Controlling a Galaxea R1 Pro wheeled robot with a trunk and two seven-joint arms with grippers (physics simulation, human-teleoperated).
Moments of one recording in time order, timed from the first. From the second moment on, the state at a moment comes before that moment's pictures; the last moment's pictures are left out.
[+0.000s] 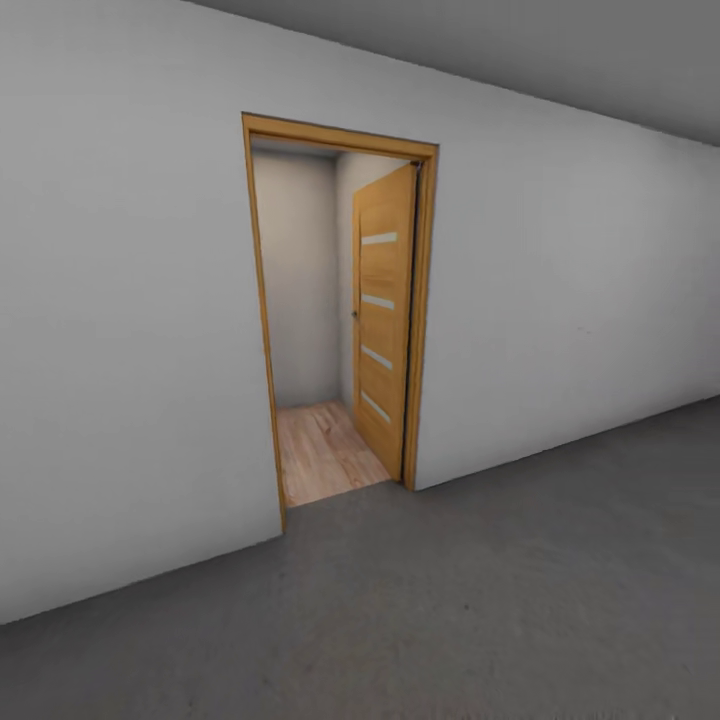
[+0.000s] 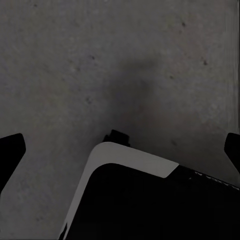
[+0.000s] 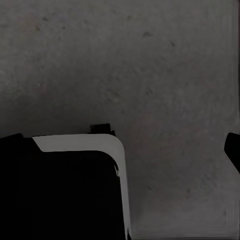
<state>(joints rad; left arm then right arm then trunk) -0.19 0.02 0.08 0.00 0.28 -0.11 0.09 -0.12 -0.05 0.33 0.03 -0.40 -0.22 -0.02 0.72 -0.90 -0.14</state>
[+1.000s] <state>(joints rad) -0.19 0.02 0.07 -0.01 0.27 -0.09 0.09 -0.12 -0.05 0.33 0.03 -0.39 -0.21 -0.03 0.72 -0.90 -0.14</state>
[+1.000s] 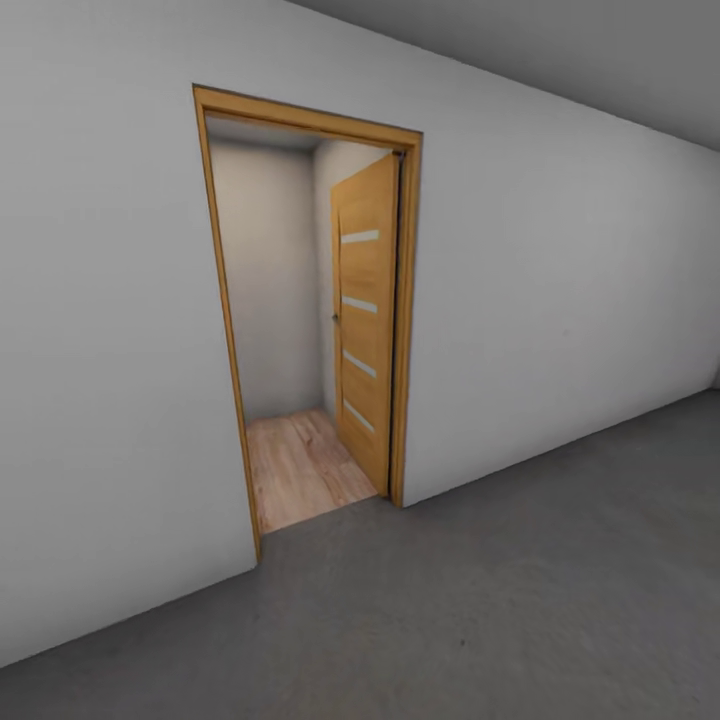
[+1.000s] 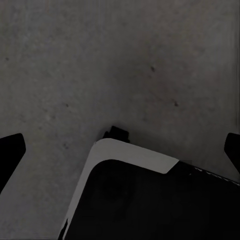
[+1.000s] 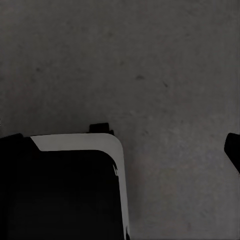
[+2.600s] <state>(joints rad) -0.19 0.02 0.07 -0.01 0.27 -0.06 0.09 -0.12 -0.05 0.33 0.03 -0.41 -0.21 -0.04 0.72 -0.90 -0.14</state>
